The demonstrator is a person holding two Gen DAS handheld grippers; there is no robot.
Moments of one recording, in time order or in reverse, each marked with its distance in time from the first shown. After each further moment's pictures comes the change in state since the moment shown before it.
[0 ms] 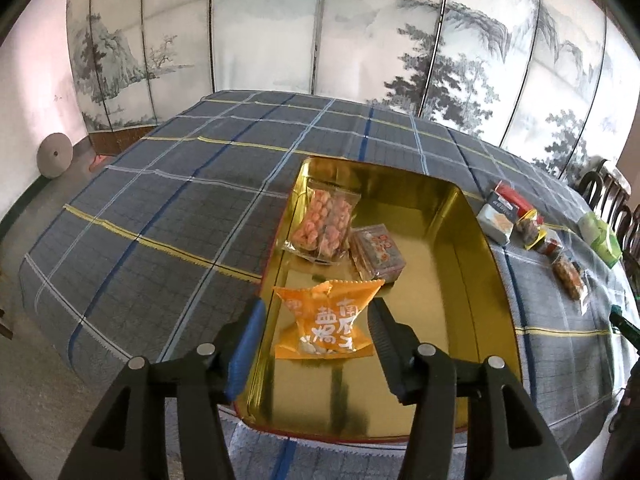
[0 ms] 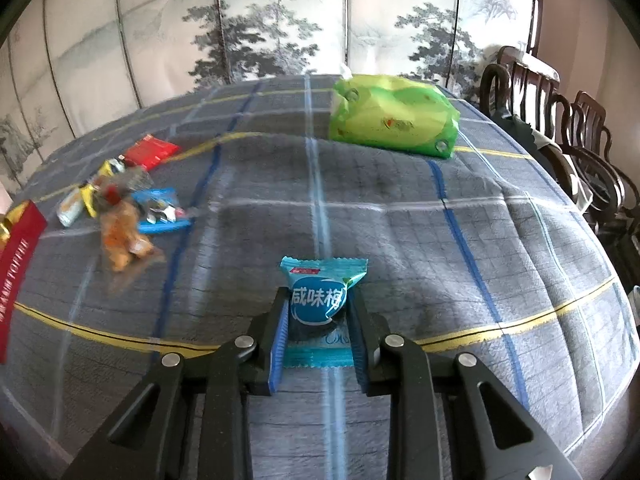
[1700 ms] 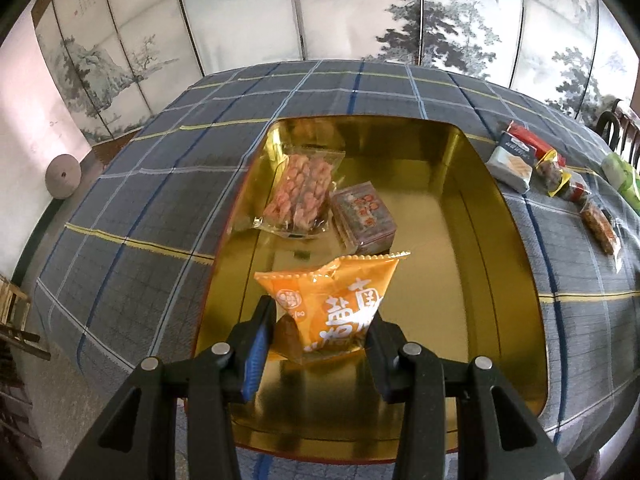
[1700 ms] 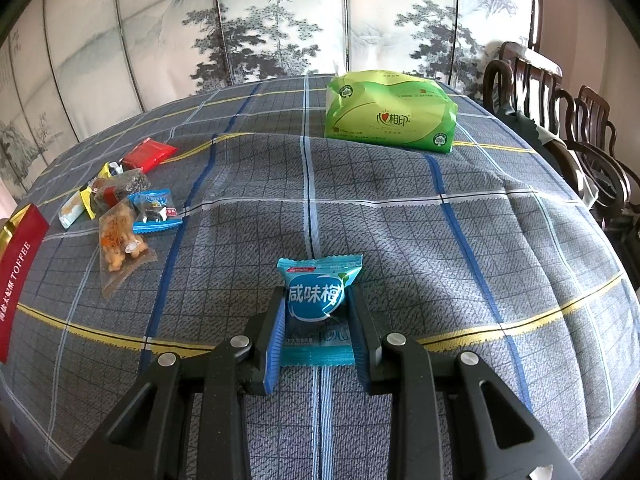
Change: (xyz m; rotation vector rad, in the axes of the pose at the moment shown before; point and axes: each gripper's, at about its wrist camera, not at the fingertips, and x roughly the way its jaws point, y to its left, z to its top) left arm 0.036 -0.037 -0.002 0.145 0.133 0.114; right arm 0.003 -0.020 -0.007 0.012 0.000 0.013
